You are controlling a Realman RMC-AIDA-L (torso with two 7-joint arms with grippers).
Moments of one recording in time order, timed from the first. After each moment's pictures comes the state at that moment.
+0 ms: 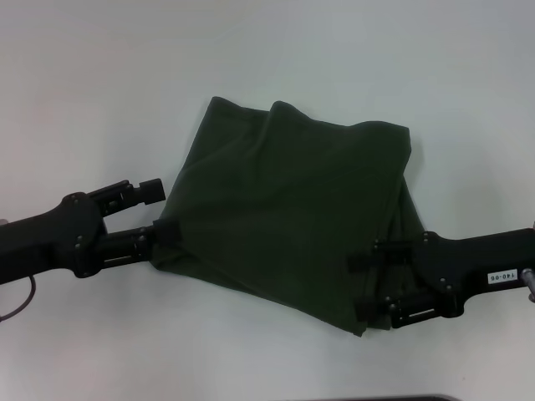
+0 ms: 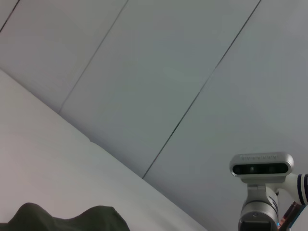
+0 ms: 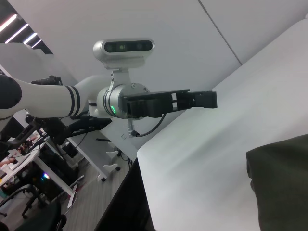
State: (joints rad) left arm -0.35 -2.13 0.42 0.65 2.09 1.96 -1.47; right arm 0.43 2.01 -0.98 -0.46 -1.91 -1.79 1.50
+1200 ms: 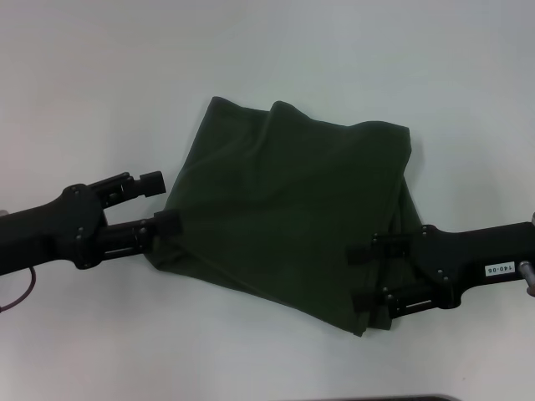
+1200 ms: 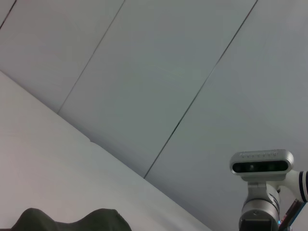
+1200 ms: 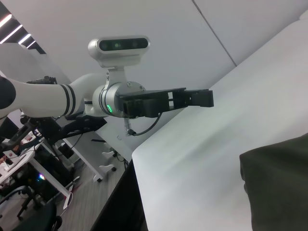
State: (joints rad) left arm -0.37 -2.13 0.42 0.66 2.09 1.95 -1.47; right arm 0.45 2.01 -0.95 -0.46 -1.93 -1.79 1.50
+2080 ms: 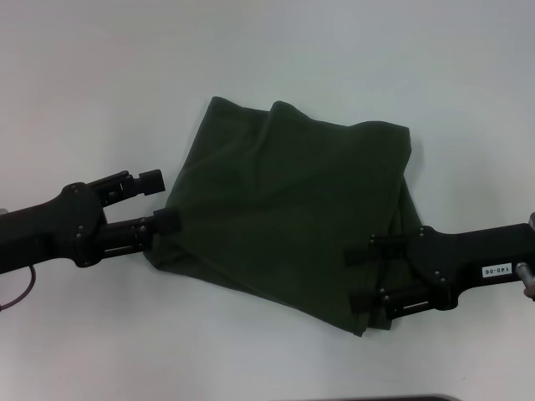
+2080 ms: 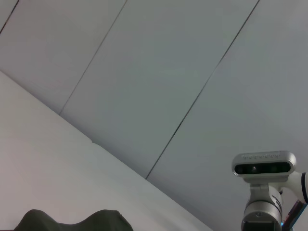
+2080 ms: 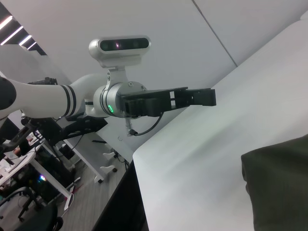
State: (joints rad) left arm -0.37 -2.13 0.42 0.66 2.09 1.94 -1.47; right arm 0.45 2.02 -0.95 -0.46 -1.93 -1.79 1.50
